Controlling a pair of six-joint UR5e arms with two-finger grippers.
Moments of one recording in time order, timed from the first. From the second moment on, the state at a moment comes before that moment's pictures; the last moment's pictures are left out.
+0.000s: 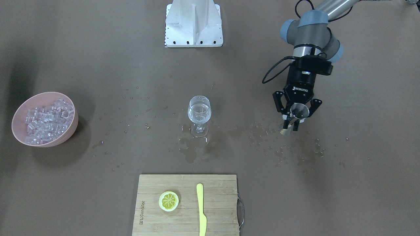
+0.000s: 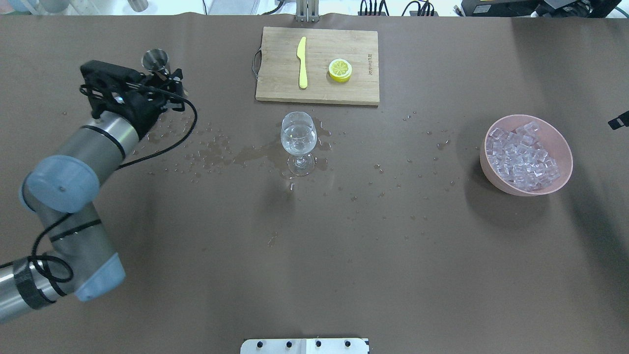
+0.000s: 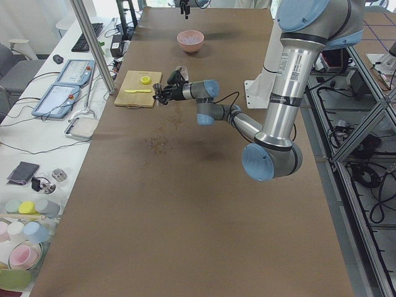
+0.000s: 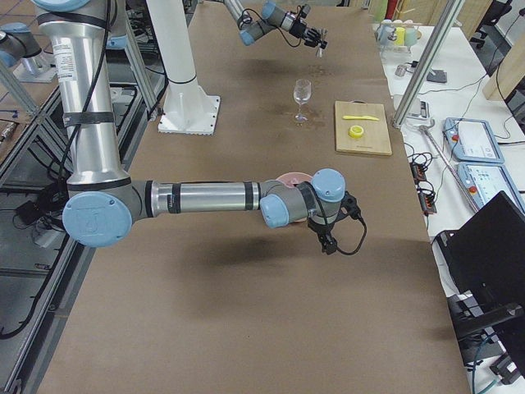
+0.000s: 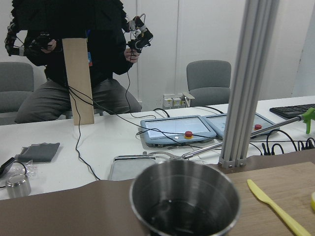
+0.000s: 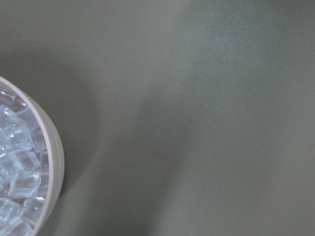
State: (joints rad) left arm -0.55 -1.90 -1.72 -2.55 -0.97 -0.80; right arm 1.37 -1.48 1.51 -1.27 2.36 -0.09
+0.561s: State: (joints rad) left arm -0.39 -2.11 -1.75 -2.16 -0.77 -0.64; right arm 1.37 -1.47 1.49 -1.26 2.35 -0.09
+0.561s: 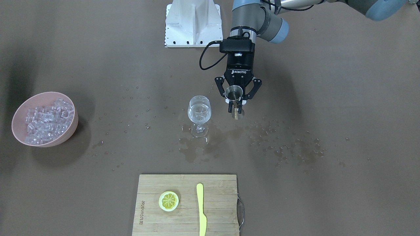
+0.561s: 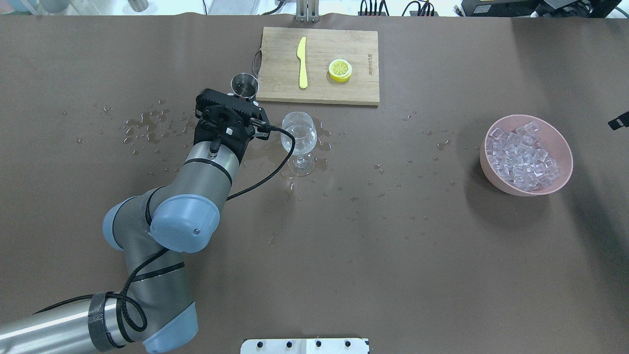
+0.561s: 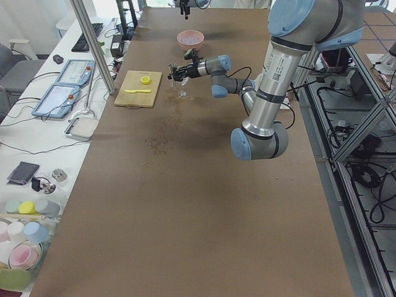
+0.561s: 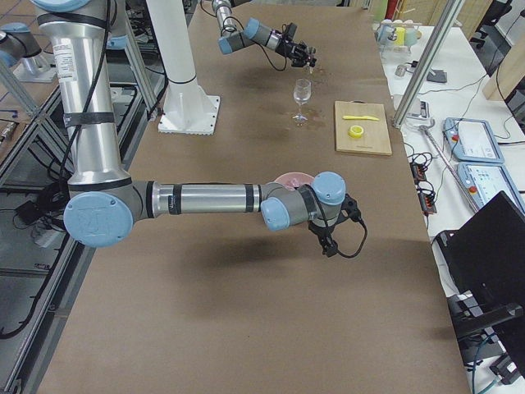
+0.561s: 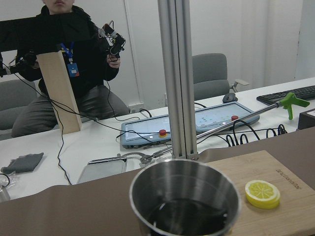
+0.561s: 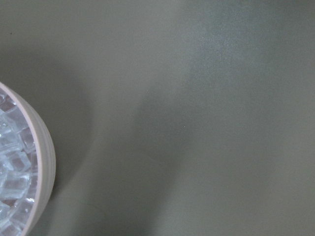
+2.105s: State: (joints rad) left arm -0.35 -2.19 -1.78 -1.86 -0.77 -0.17; right arm 1.37 -1.47 1.48 -1.26 2.36 -0.09
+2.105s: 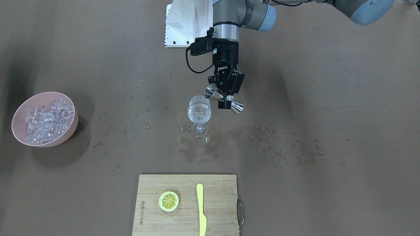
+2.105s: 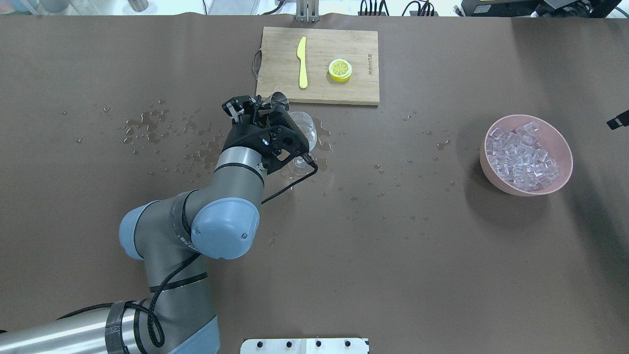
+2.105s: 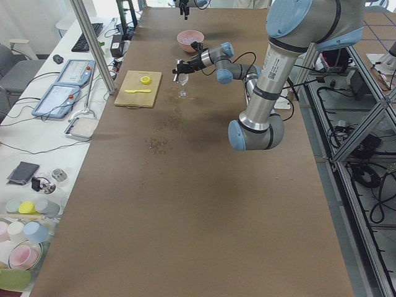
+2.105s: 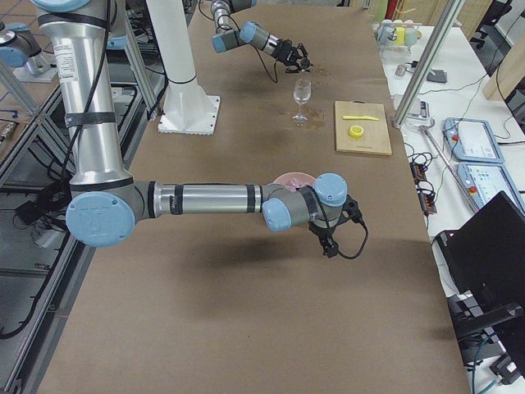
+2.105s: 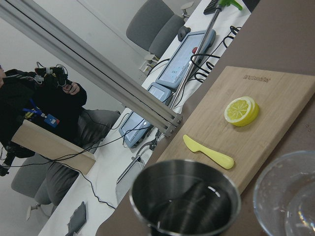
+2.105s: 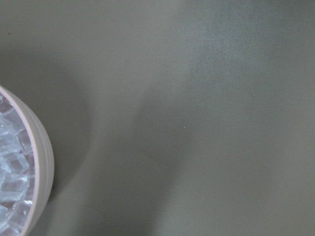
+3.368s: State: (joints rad) left arm -0.35 -2.27 -1.78 -1.61 -0.77 0.12; right arm 1.37 -1.46 1.48 -1.26 2.36 -0.09
